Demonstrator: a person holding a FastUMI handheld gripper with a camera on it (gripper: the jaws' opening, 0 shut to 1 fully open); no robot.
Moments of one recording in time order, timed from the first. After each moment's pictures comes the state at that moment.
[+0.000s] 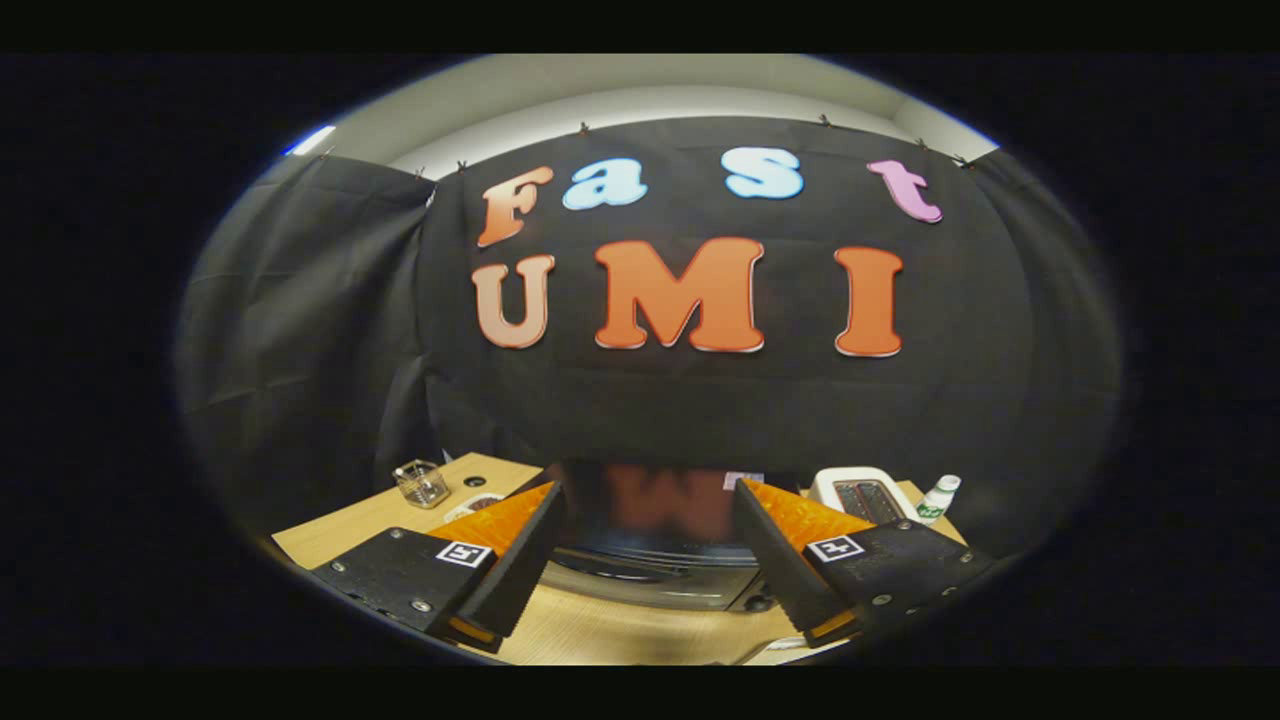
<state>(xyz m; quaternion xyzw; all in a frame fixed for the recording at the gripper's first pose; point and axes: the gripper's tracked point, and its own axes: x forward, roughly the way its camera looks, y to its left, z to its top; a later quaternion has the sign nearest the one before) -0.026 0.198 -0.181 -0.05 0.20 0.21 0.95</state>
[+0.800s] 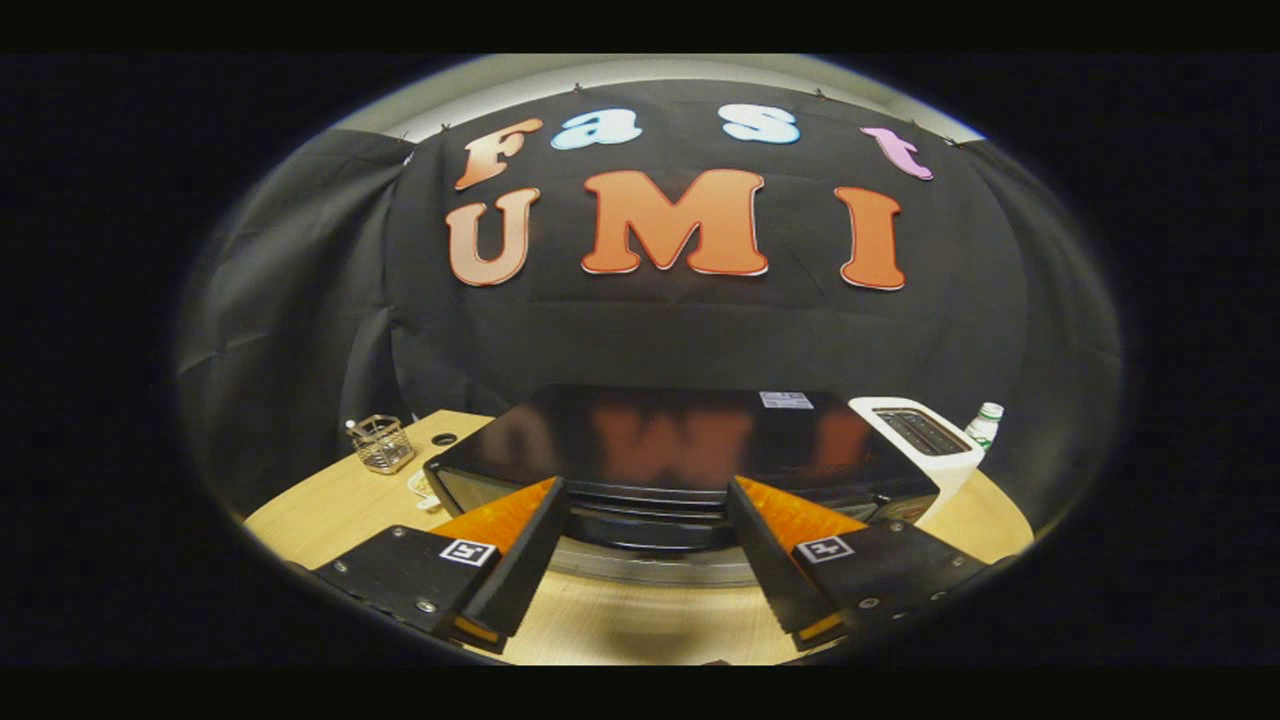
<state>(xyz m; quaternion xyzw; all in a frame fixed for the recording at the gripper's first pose) -0.041 0.225 -0.288 -0.03 0.25 0.17 0.95</state>
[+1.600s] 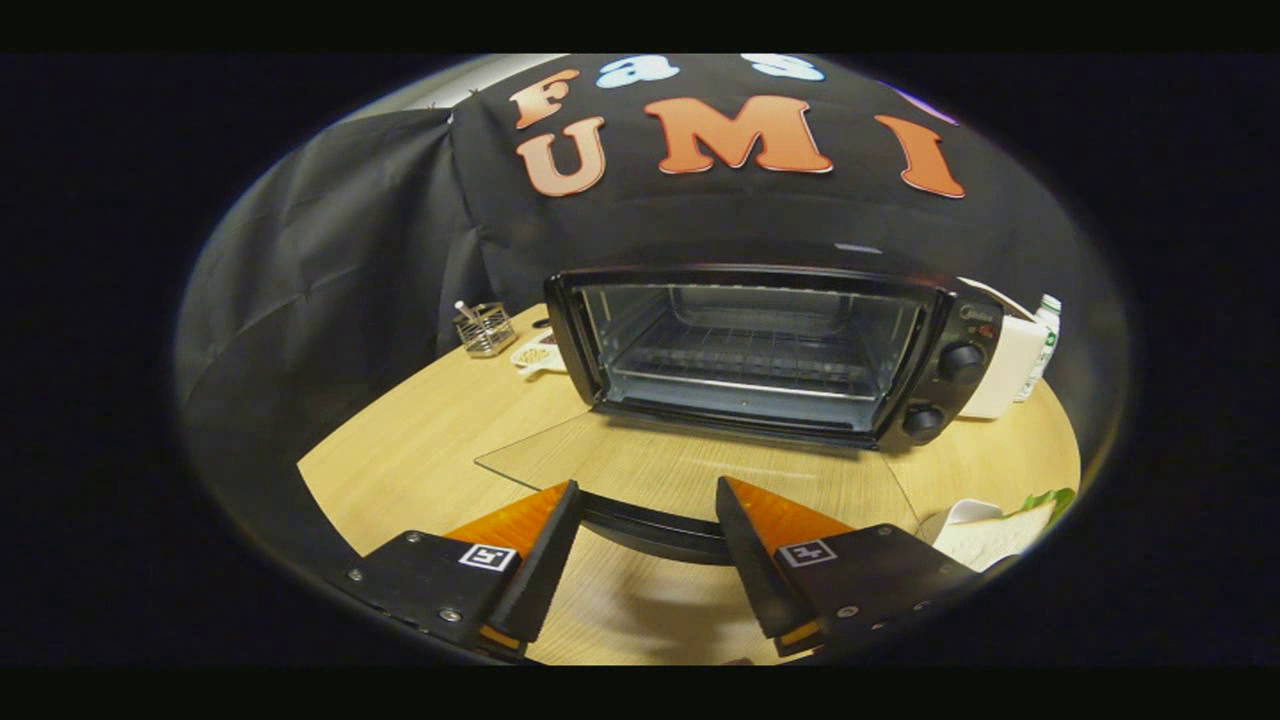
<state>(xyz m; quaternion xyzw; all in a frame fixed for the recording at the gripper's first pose) -0.187 0.214 -0.373 -0.05 0.41 0.29 0.86</state>
